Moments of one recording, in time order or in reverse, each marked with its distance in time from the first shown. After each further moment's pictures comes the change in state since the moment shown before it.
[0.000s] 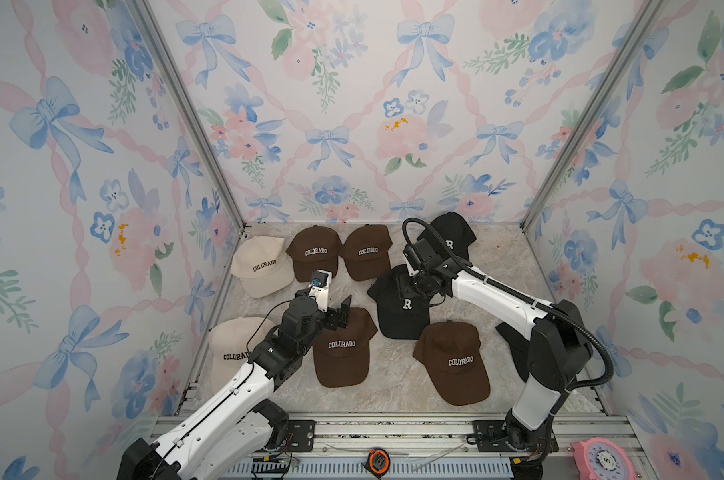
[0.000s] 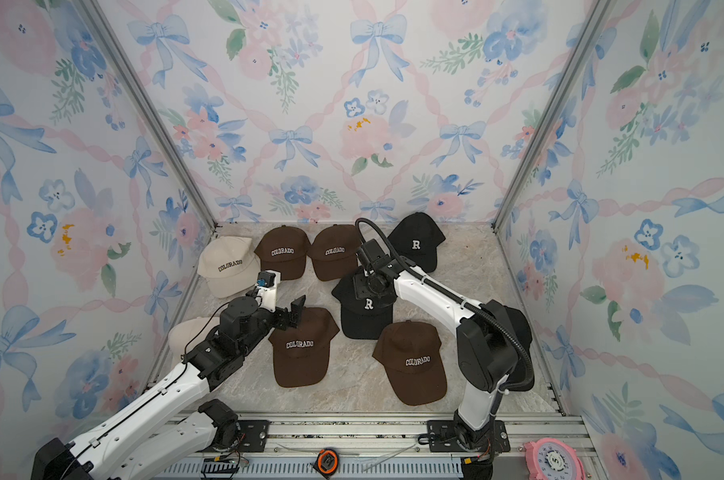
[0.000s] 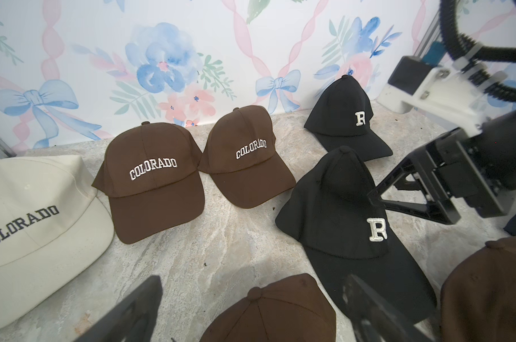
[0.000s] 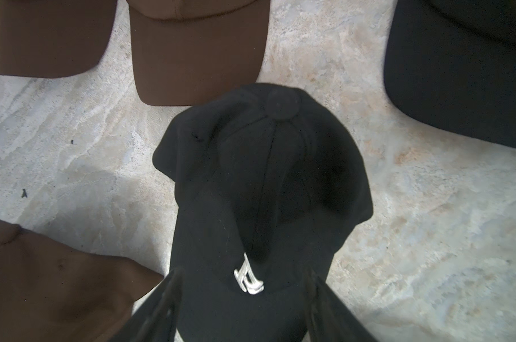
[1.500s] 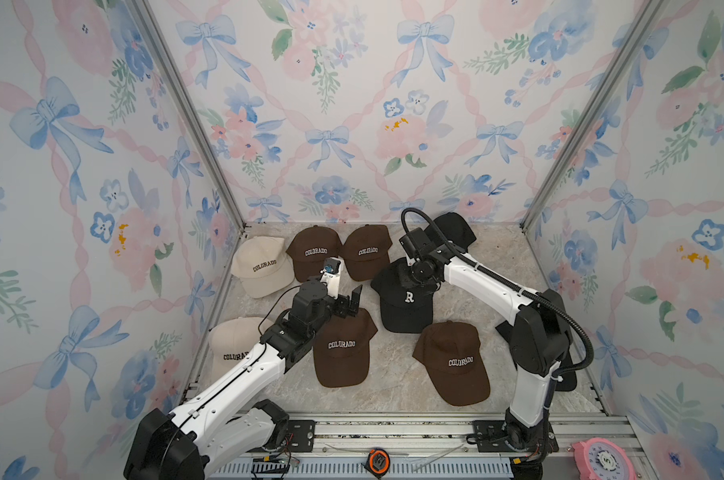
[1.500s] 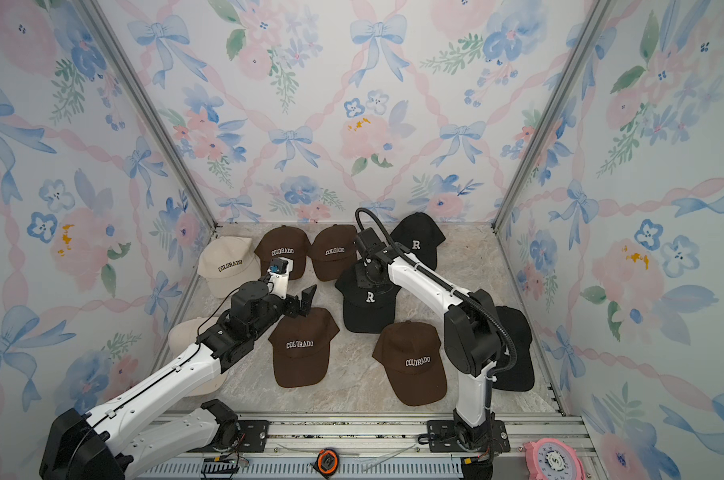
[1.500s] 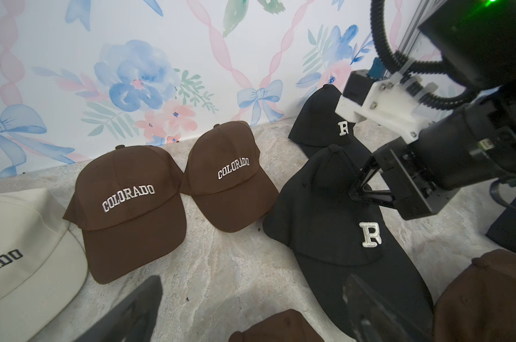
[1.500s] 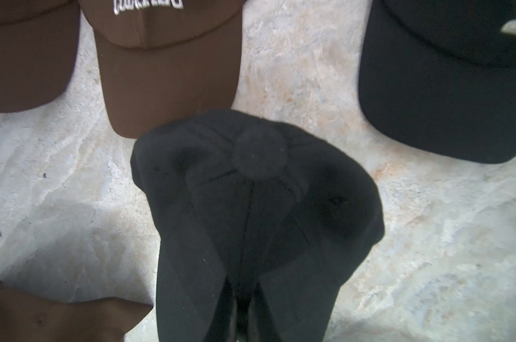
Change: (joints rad) left arm -0.005 0.175 0.132 0.058 0.057 0.031; right arm -0.051 0.107 0.208 -0.134 0.034 0.005
